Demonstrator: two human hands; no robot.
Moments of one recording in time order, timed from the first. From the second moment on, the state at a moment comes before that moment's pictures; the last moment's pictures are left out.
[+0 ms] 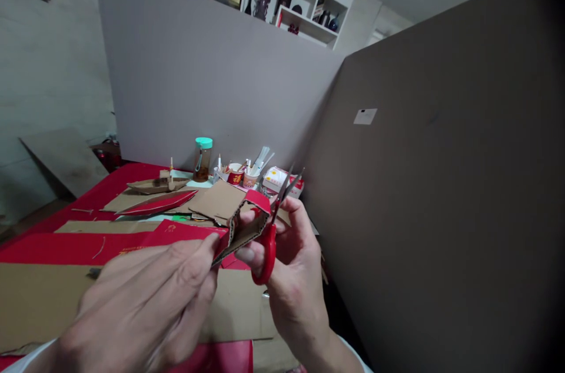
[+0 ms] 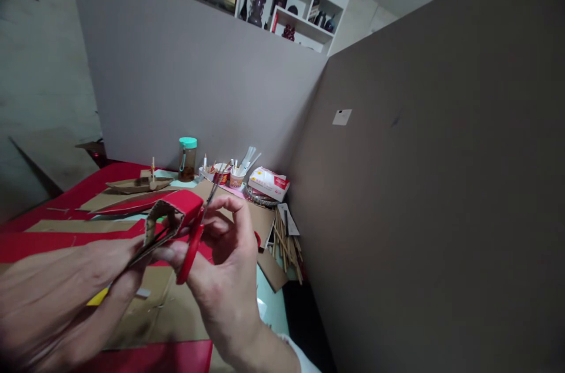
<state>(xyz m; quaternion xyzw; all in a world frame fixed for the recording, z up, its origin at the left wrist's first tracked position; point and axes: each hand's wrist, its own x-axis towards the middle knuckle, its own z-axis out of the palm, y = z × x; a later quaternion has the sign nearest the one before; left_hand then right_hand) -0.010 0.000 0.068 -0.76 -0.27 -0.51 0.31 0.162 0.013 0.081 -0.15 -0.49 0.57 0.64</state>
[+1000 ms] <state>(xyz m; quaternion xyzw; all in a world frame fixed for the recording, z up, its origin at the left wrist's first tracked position) -0.021 -0.007 0.038 -0.71 -0.39 -0.59 0.09 0.161 0.002 0.087 -0.18 -0.46 0.60 0.63</state>
